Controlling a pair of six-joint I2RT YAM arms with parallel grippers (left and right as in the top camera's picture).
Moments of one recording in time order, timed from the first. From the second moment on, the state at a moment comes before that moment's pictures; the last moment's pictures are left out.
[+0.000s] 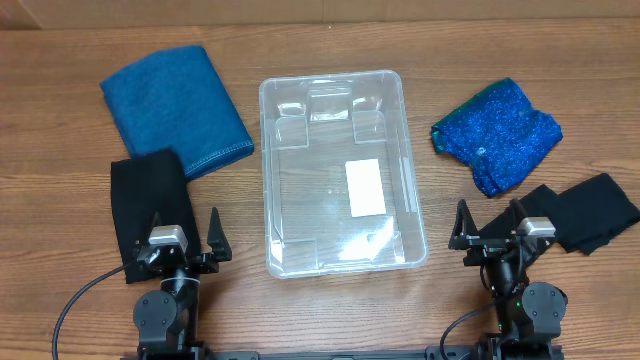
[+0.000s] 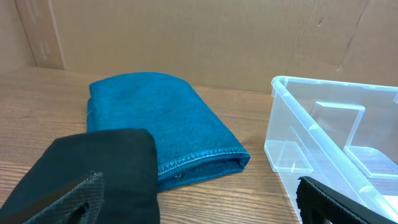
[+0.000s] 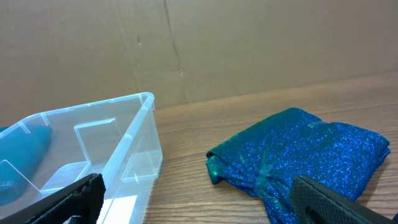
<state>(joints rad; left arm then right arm) 0.03 0.01 0.01 -0.08 -0.02 -0.12 -0.04 0.02 0.02 -0.03 -0.12 0.20</state>
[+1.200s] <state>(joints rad) 0.03 0.01 0.01 -0.08 -0.01 -0.12 -0.04 0.02 0.02 -0.04 -0.13 0.24</state>
